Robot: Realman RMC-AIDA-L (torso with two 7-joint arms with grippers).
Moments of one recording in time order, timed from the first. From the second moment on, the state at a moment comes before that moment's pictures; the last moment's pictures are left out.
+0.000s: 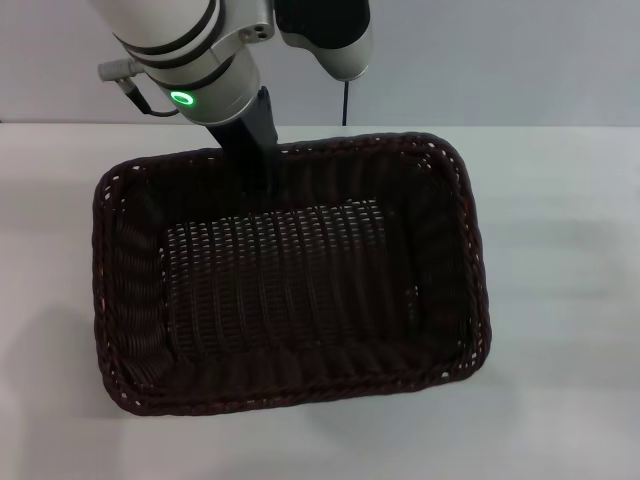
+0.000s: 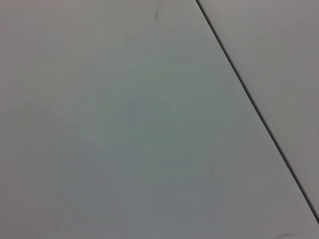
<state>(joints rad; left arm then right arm) -0.92 -2.08 1.54 1.27 2.71 1.57 -2.19 0.34 2.08 0.60 0.00 -2.01 -1.56 0.65</state>
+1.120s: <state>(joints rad) -0.87 -2.08 1.59 1.27 2.79 1.47 -1.95 0.35 2.08 0.60 -0.01 -2.02 -1.53 0.65</state>
